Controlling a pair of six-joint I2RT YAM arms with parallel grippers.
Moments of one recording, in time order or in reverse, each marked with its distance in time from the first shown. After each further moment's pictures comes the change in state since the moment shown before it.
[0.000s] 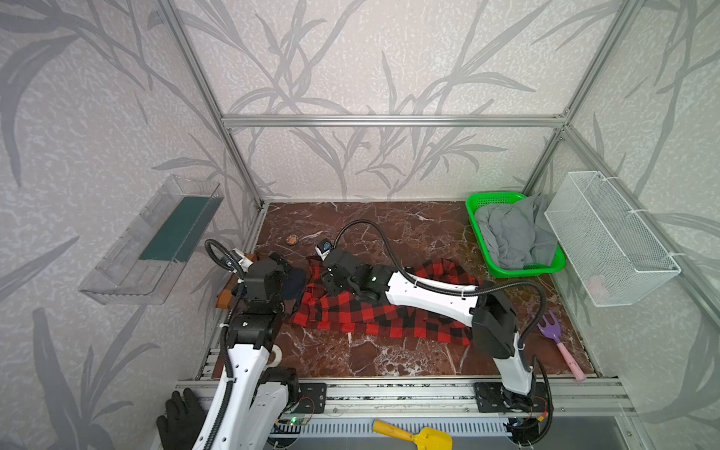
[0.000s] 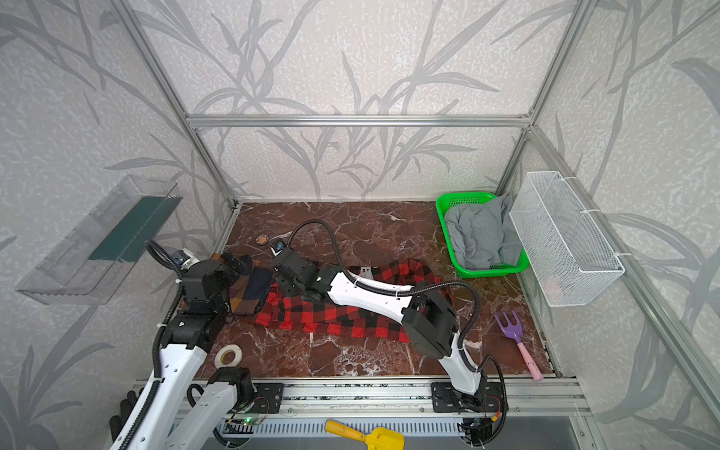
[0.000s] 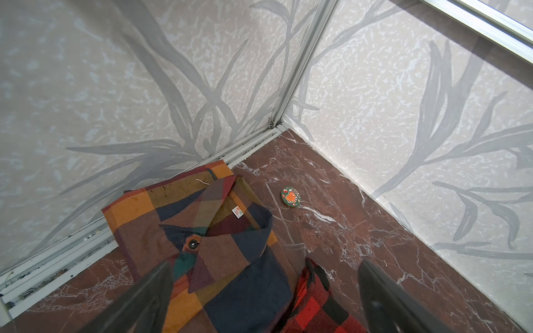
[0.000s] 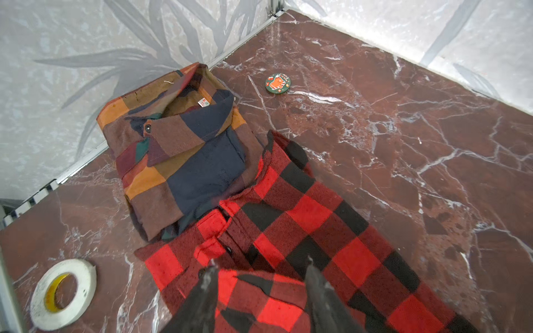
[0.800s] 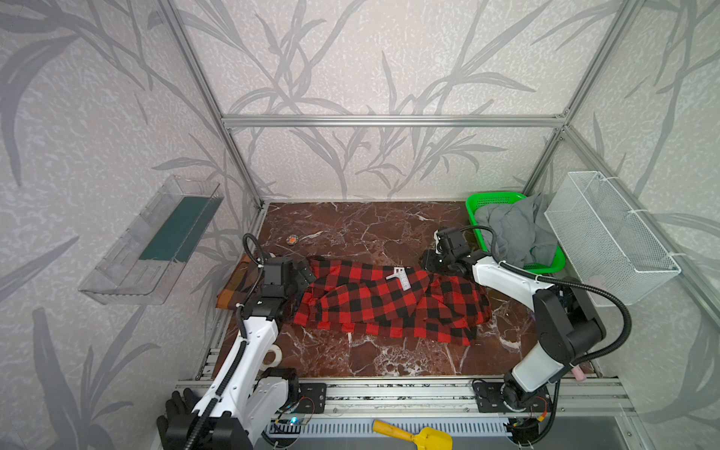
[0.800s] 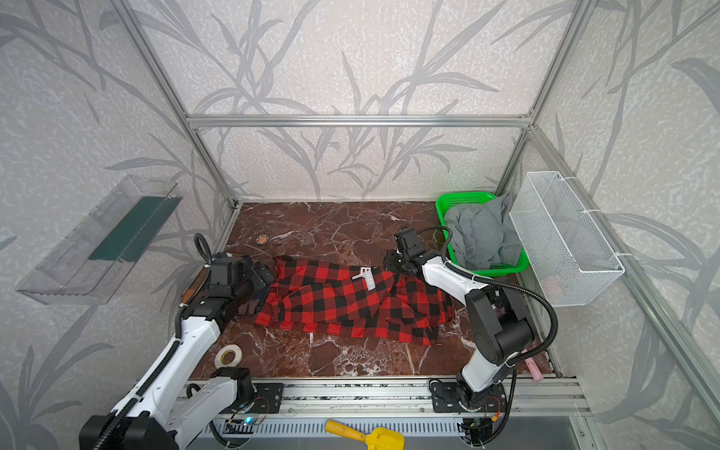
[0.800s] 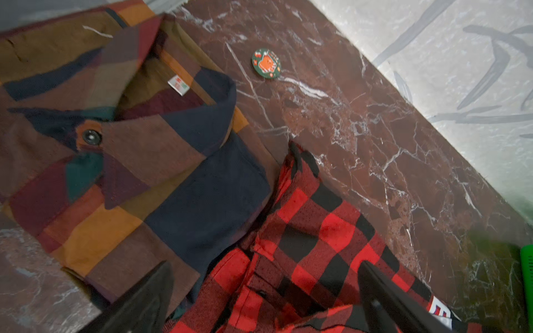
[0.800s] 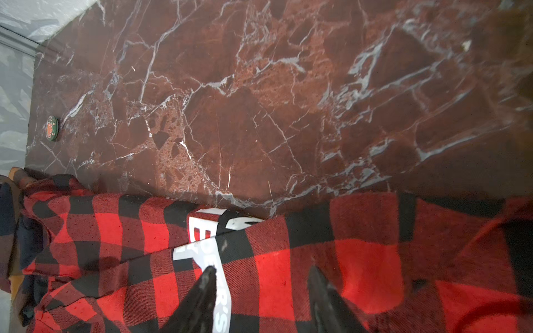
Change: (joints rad) left arm -0.030 0.236 -0.056 -0.059 0.388 -0.073; right arm -0.648 -0.360 -0.723 0.137 -0.362 0.338
